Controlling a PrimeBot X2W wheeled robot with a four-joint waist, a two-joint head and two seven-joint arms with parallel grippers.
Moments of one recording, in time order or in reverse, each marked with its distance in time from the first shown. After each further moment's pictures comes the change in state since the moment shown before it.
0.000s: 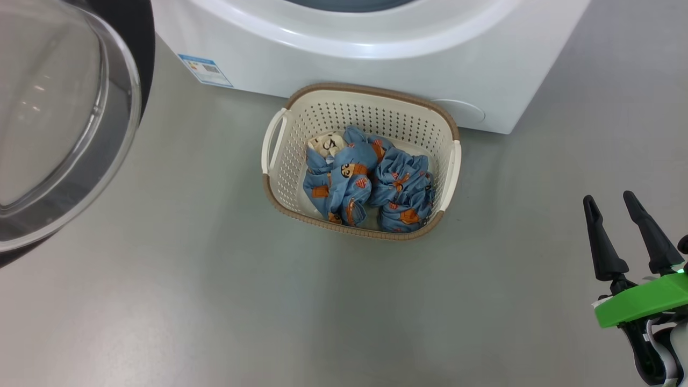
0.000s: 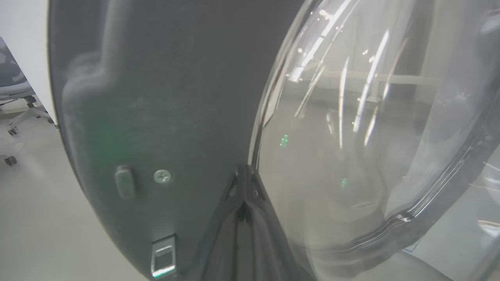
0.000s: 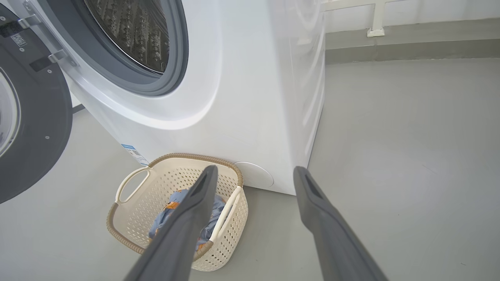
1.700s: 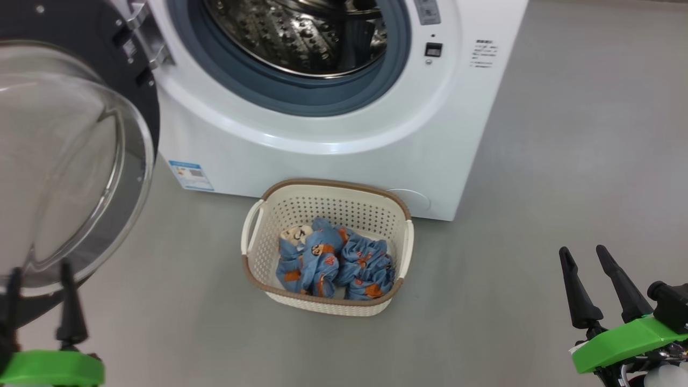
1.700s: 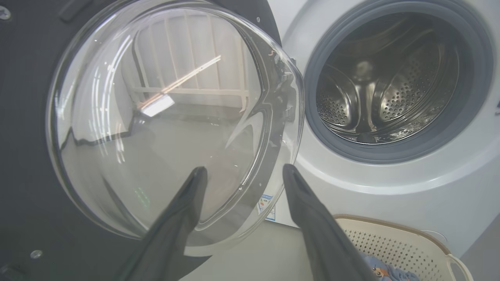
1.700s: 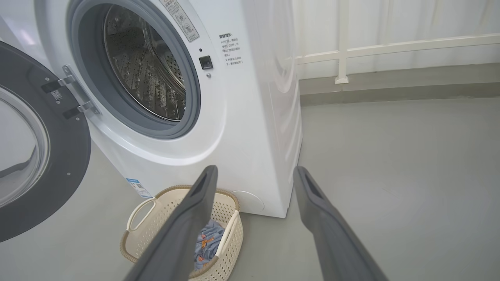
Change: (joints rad) left arm 0.374 -0.086 -0.358 -0.299 -0.051 -0.122 0.000; right arm 0.108 0.078 0.010 0.029 0.004 0.000 0.000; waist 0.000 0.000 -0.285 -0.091
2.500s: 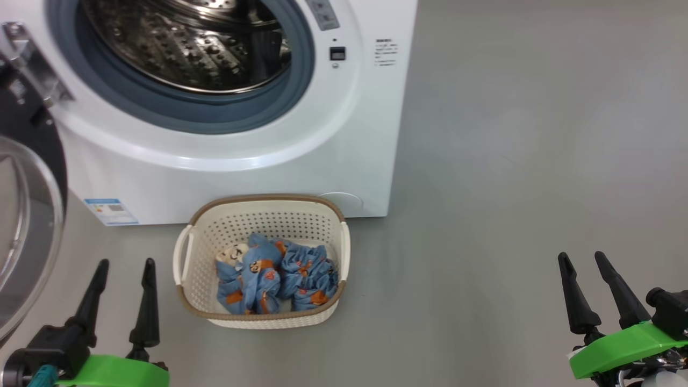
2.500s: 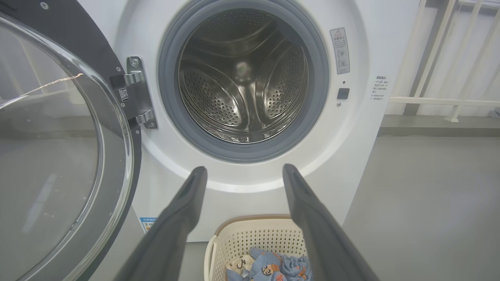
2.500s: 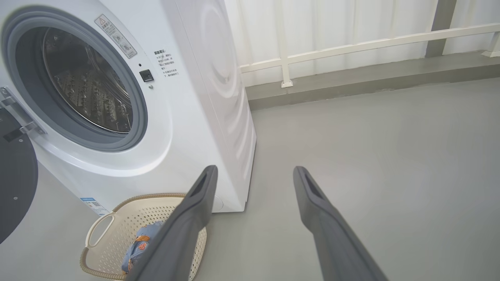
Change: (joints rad) left arm 0.073 -0.027 -0.214 -0.119 -0.042 0.000 0.000; right arm 0.019 0.020 -0.013 -0.005 0.000 0.000 0.000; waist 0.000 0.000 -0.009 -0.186
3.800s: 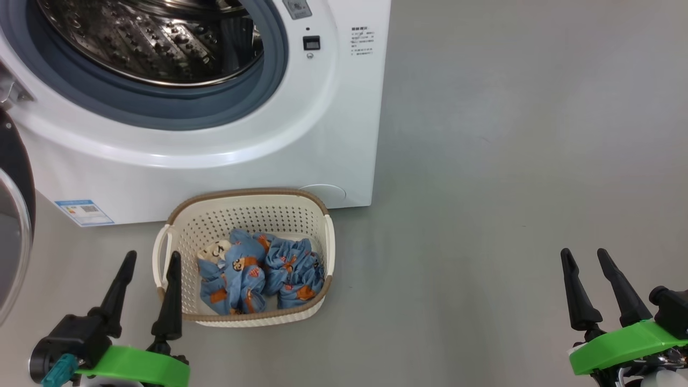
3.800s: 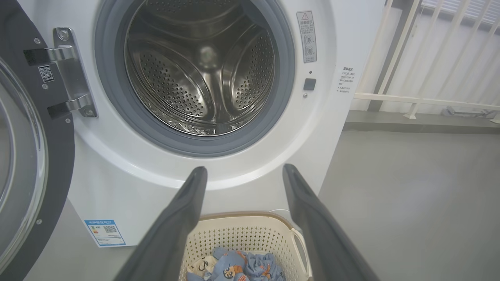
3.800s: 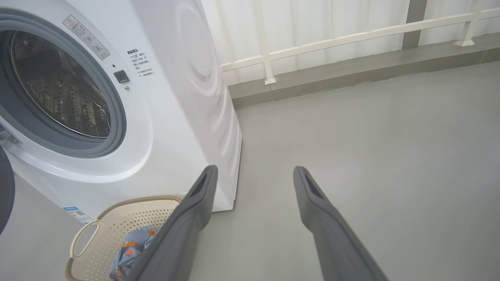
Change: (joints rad) left arm -0.026 0.007 -0.106 0.012 -0.071 0.000 0.000; right arm -0.001 0.024 -0.026 -0.009 0.000 0.000 0.000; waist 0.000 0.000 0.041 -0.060
